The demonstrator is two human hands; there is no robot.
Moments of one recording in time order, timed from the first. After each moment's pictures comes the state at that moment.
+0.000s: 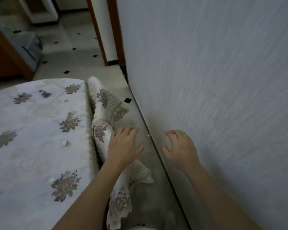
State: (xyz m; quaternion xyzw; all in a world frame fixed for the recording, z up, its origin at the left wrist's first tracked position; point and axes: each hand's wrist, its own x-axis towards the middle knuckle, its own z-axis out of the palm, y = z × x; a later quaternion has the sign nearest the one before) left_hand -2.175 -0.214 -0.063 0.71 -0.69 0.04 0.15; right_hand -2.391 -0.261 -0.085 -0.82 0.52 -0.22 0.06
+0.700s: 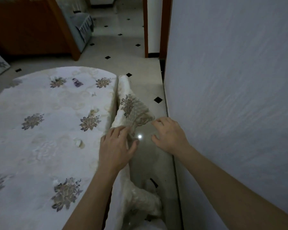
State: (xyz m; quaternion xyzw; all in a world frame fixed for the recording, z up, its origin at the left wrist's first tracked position) left_hand -2.093 -0.305 -0.070 0.84 -0.51 0.06 0.17; right_hand -2.239 -0.463 -0.081 -0.94 0.30 -0.15 0.10
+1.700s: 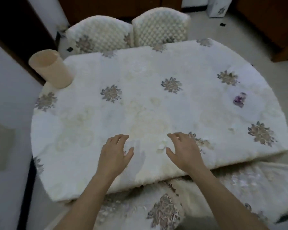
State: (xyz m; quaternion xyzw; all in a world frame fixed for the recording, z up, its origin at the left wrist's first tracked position) left_hand -1.962 -0.186 -0.138 0.97 0.15 0.01 0.21; right_hand -1.850 -0.428 -0.148 -0.95 -0.28 0.03 0.11
